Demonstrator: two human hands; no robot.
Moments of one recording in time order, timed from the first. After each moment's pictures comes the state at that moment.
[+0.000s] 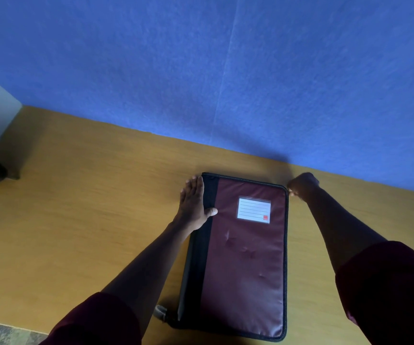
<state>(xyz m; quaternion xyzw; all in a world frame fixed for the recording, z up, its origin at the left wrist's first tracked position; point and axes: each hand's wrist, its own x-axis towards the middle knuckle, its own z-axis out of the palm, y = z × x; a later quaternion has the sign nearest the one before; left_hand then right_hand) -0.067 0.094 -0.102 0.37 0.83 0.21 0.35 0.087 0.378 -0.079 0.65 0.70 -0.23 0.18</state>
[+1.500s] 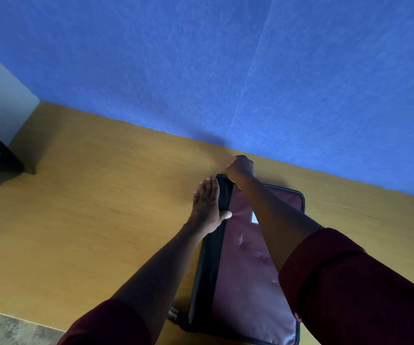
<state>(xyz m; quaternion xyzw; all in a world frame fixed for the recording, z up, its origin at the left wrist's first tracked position) -0.067 0.098 -0.114 0.38 0.84 0.18 0.34 -0.077 0.265 -0.097 0.50 0.80 -0.30 0.12</state>
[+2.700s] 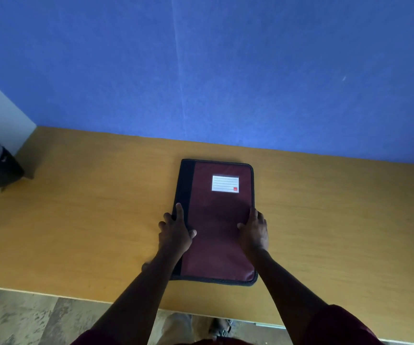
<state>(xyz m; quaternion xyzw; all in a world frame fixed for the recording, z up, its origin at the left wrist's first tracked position) 0.071 0.002 -0.082 0.27 0.92 0.09 0.29 0.228 0.145 -0.091 0.56 0.76 -0.32 -0.03</state>
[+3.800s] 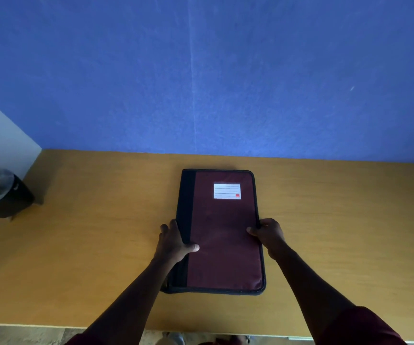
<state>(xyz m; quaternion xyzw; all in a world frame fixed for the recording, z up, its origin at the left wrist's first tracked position) -0.008 -0.033 -0.078 0.26 0.88 0.19 0.35 0.197 0.157 -0.082 0.62 0.56 -0.54 -0.09</state>
